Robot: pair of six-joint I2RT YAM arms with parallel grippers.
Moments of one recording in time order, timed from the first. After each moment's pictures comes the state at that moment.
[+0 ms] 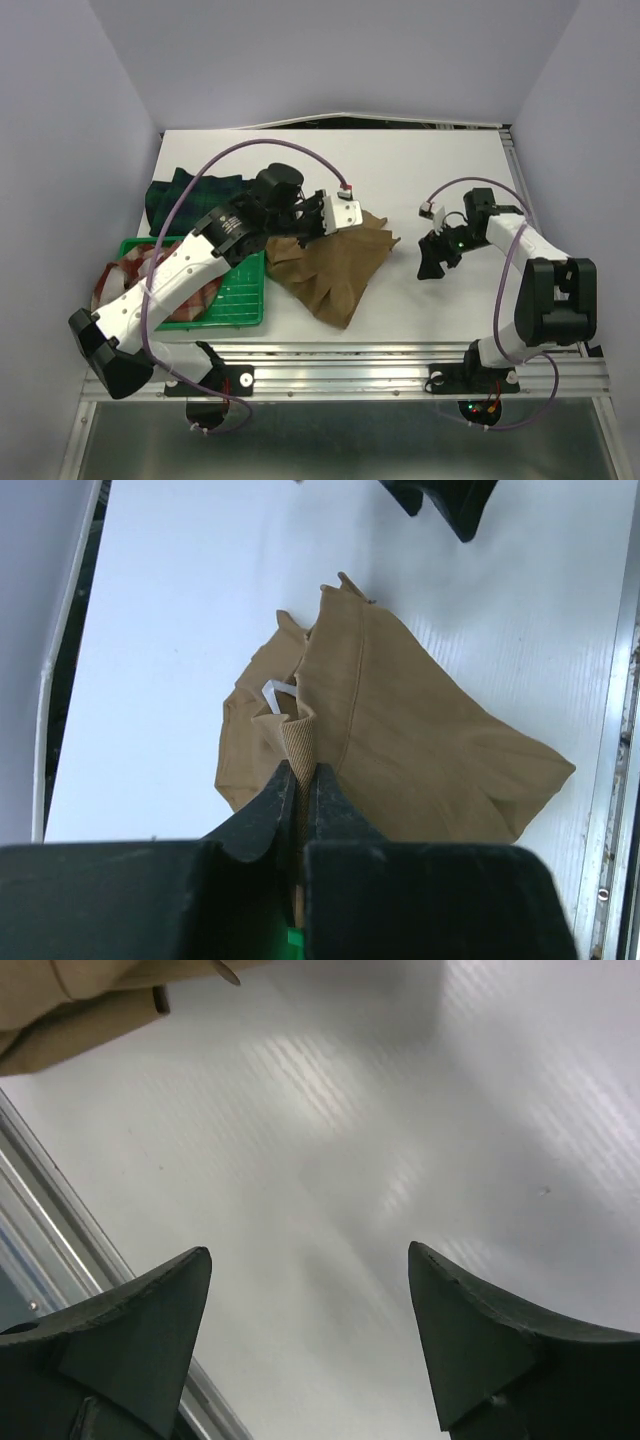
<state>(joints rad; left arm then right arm) -0.81 1.29 1.42 -0.67 0.32 0.63 -0.01 1.54 0.97 -0.86 -0.69 -0.71</state>
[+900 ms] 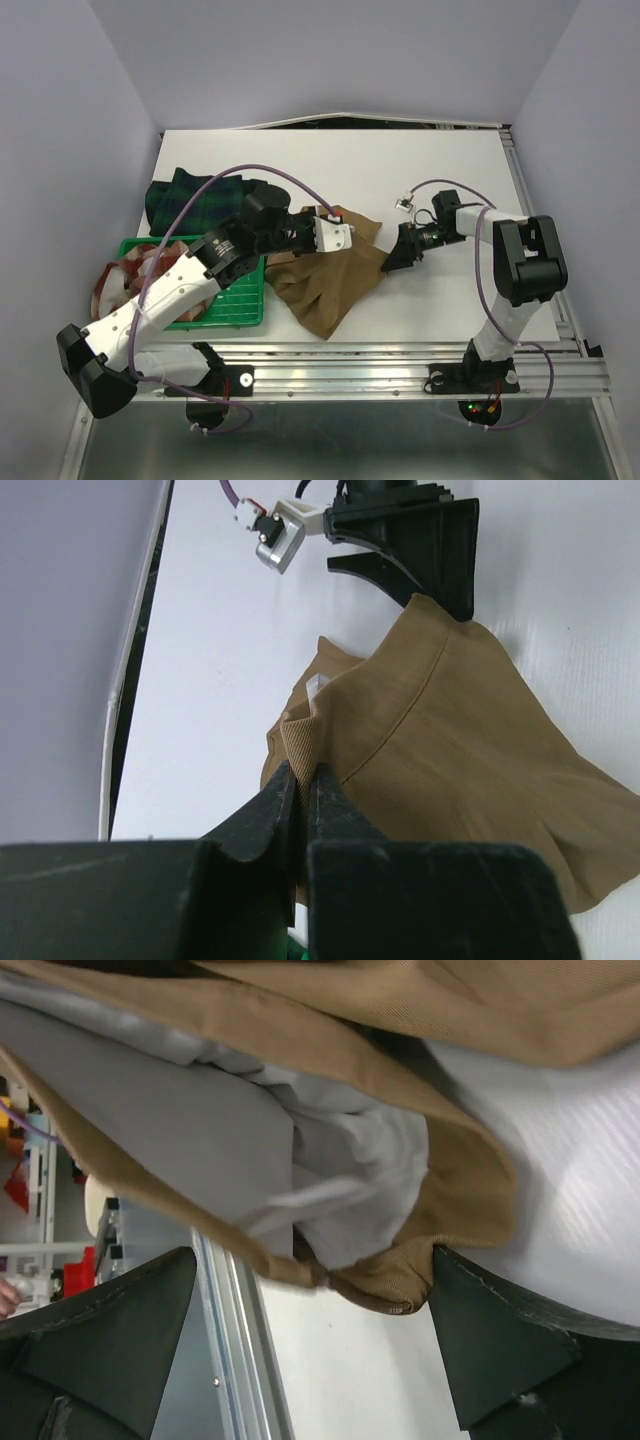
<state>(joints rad) -0.81 1.12 1.14 -0.44 0.30 0.75 0.10 1.81 1.03 -0.65 -1.21 -0.42</state>
